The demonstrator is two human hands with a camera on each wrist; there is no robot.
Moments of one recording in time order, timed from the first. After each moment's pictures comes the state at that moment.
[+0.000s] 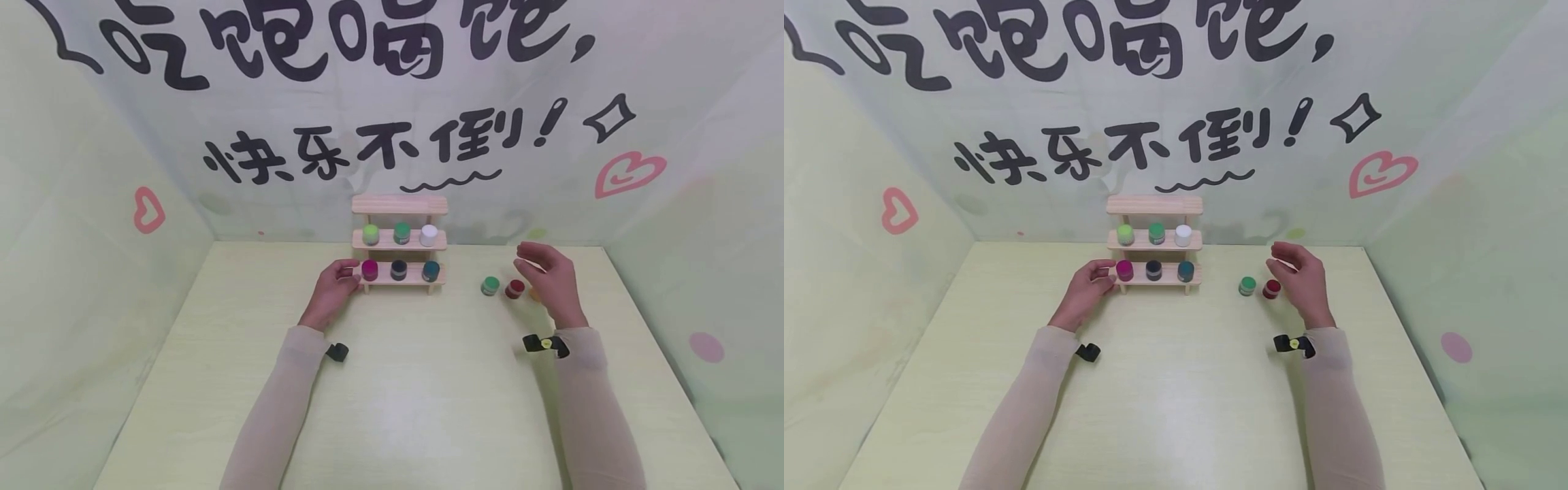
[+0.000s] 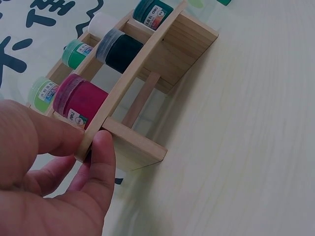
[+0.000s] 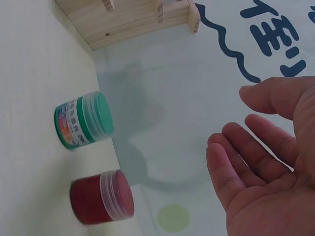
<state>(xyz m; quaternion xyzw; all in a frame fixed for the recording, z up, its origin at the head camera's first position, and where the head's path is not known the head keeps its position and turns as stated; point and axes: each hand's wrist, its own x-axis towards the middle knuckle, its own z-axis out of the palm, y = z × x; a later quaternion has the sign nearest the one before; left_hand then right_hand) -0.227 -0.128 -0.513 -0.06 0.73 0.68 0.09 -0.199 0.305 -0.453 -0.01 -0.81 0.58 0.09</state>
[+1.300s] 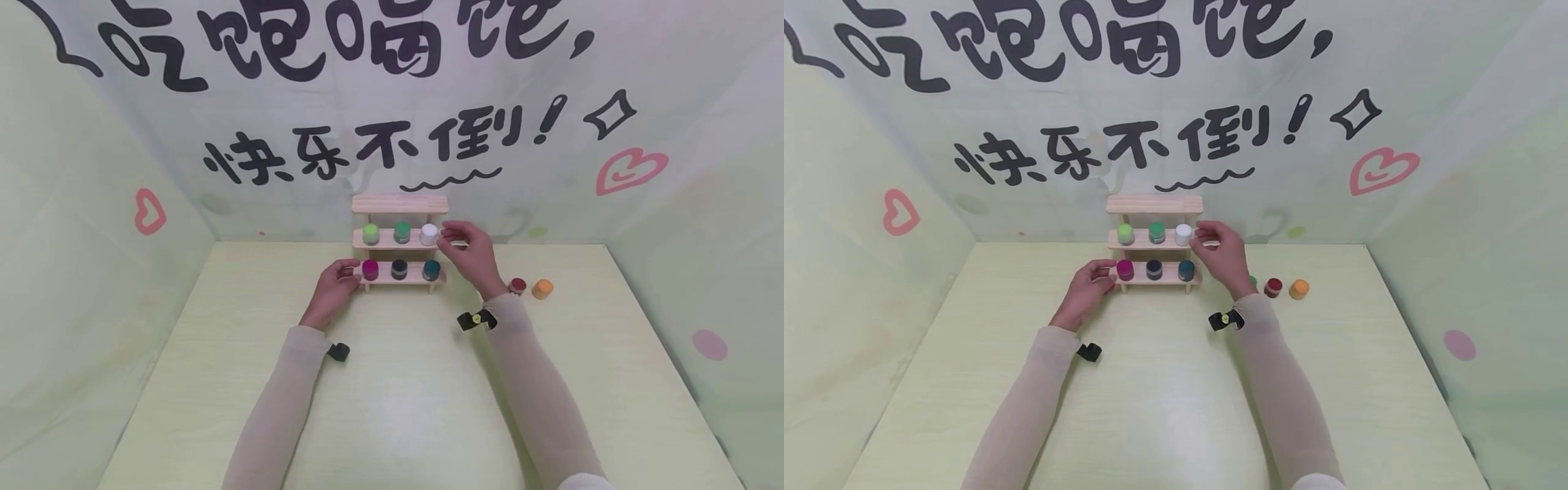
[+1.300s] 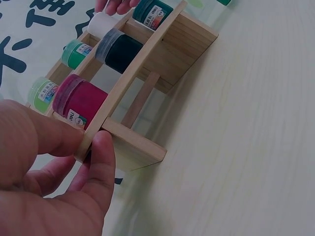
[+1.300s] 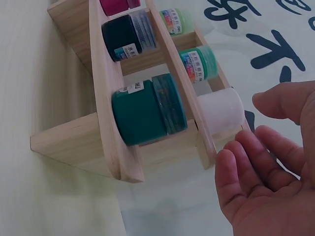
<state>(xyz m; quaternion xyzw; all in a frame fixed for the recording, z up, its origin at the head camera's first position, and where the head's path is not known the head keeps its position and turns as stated) -0.226 -0.127 -0.512 -0.06 0.73 0.68 0.09 -0.255 0.179 -0.451 0.07 -0.81 0.57 0.09</state>
